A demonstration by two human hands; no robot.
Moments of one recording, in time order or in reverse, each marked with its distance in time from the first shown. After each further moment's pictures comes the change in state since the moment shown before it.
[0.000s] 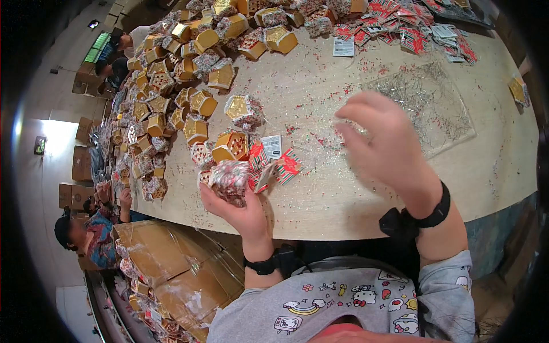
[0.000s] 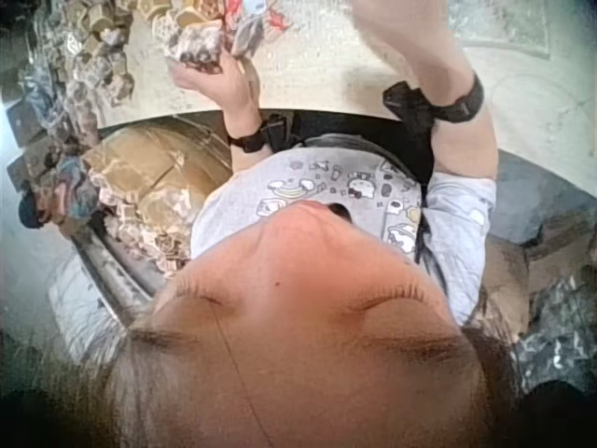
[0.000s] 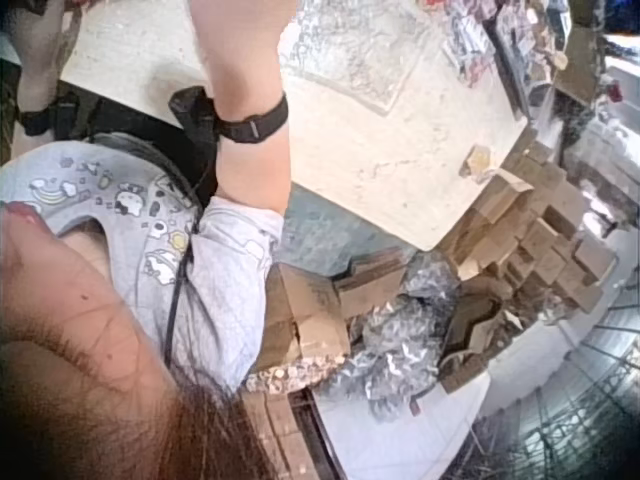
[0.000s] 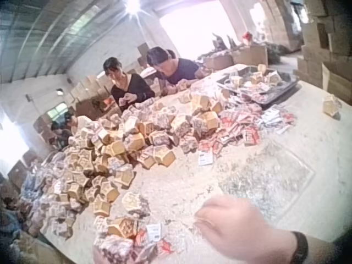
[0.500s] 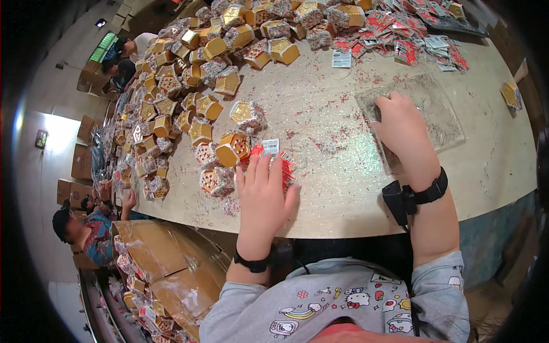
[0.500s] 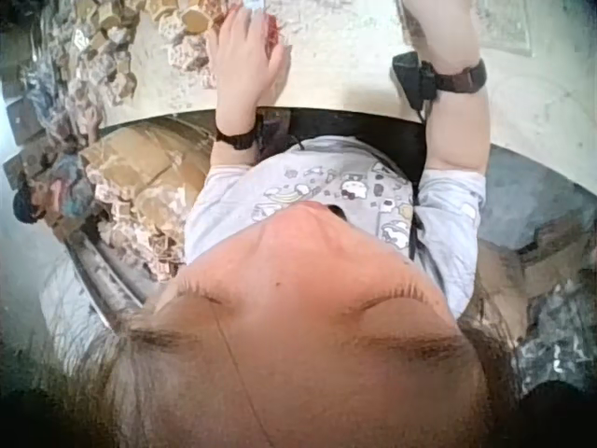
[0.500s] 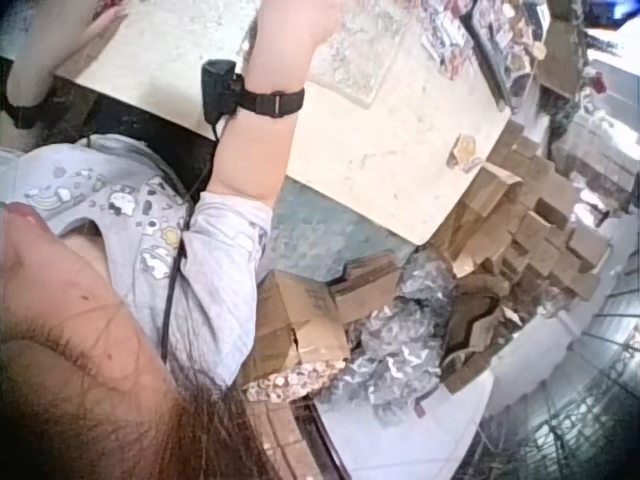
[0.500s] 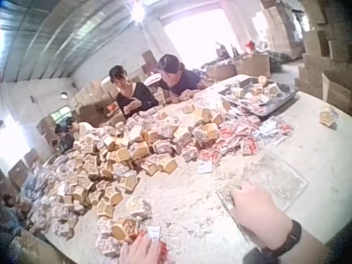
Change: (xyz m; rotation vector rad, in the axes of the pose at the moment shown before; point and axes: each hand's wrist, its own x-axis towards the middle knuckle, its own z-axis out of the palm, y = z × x) left_hand 0.029 0.068 -0.003 0.458 -0.679 0.475; right_hand -0.006 0.049 -0.022 -0.704 -0.208 0.366
